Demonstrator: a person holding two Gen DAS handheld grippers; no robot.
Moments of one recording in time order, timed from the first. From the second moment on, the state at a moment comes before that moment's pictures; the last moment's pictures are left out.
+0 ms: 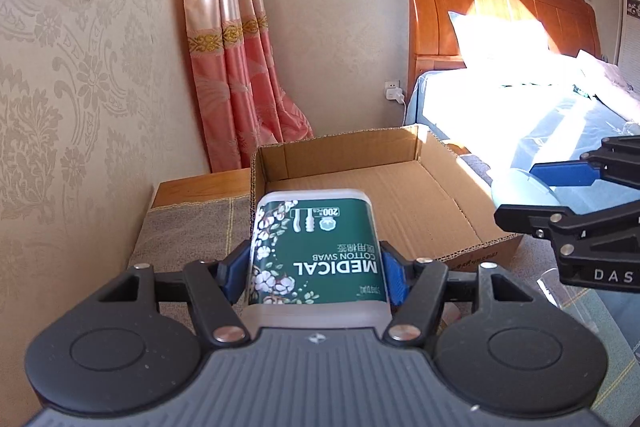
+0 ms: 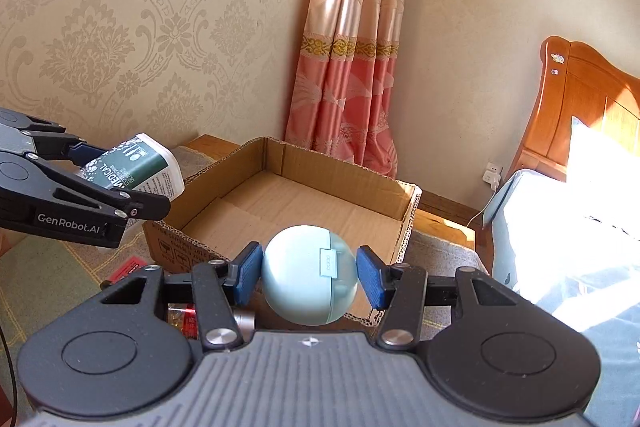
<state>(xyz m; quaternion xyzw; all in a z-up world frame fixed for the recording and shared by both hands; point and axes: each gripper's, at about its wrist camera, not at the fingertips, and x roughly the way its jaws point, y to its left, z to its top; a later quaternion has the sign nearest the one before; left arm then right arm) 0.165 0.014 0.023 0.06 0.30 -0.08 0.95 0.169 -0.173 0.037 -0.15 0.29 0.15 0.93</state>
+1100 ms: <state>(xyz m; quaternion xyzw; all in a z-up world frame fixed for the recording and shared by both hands) 0.310 -0.016 0.003 0.09 0.36 -0.07 0.93 0.154 -0.201 0.012 -0.04 0.36 0.09 0.93</state>
